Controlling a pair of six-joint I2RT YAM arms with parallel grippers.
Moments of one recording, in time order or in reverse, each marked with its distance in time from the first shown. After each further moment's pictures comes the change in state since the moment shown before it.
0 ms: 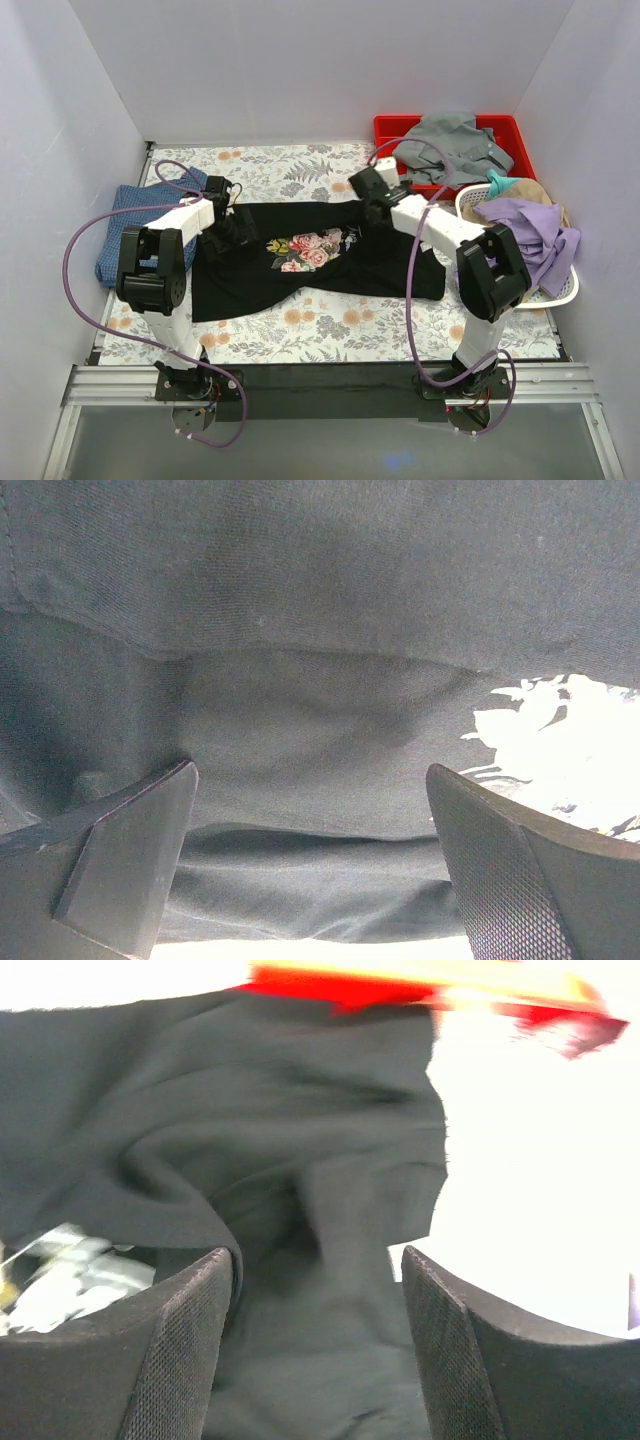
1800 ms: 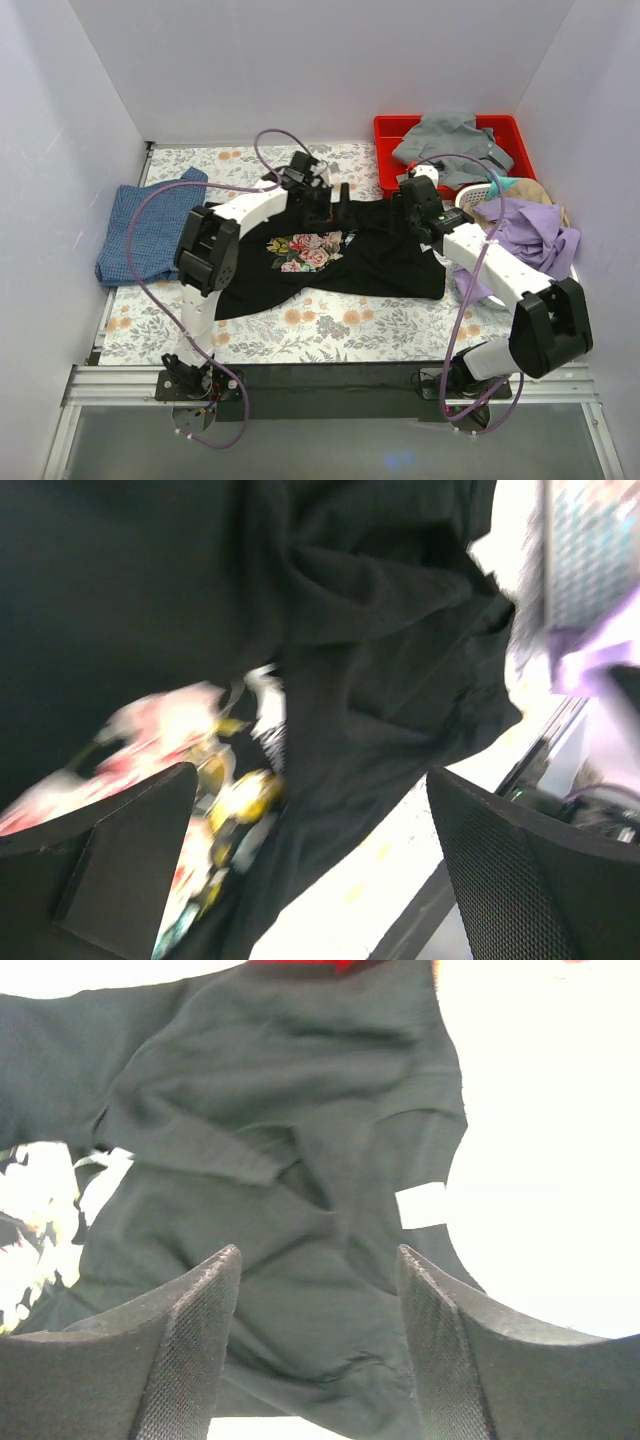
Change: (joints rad) left arm -0.370 0.280 0.455 0.224 0.496 0.056; right arm -0.191 -0.412 -0.333 0.147 -0.373 0.014
